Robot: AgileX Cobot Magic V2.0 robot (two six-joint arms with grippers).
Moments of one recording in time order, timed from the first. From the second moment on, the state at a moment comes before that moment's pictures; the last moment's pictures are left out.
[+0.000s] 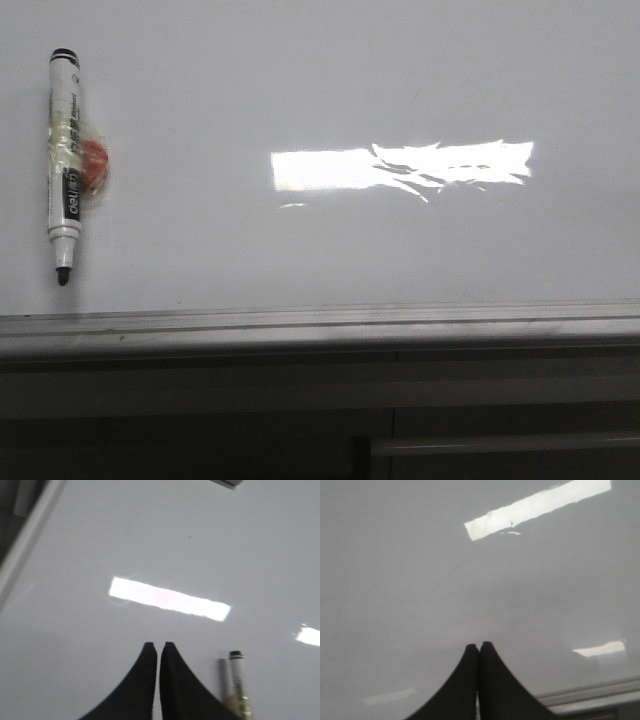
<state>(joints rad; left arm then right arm) -0.08 0.06 -0.26 -0.42 0.26 0.03 0.01 0.13 -0.29 0.12 0.43 0.22</state>
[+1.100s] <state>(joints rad) -0.36 0.47 -0.23 -1.23 0.19 0.81 0.01 0.14 -0.27 0.14 0.45 0.22</state>
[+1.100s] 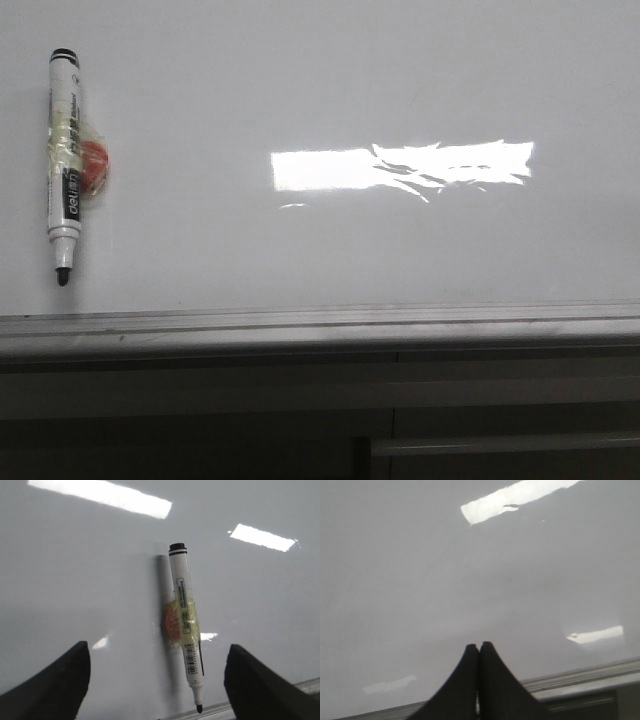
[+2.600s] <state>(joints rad) -0.87 0.90 -0.23 -0.21 -0.28 -0.28 0.01 0.14 -0.27 0.14 0.45 0.22</state>
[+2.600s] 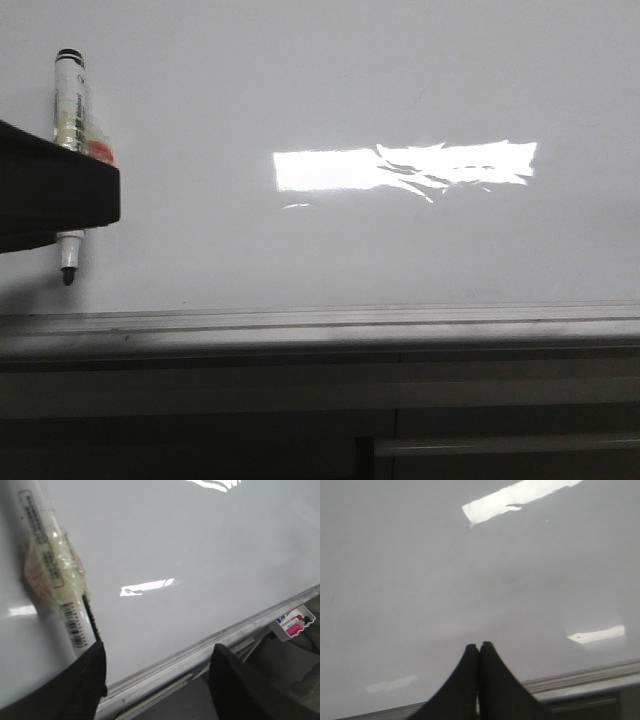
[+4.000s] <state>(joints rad) -0.84 1.08 -0.24 -0.36 -0.44 -0.07 0.01 0.14 -0.27 0.14 0.45 0.22</state>
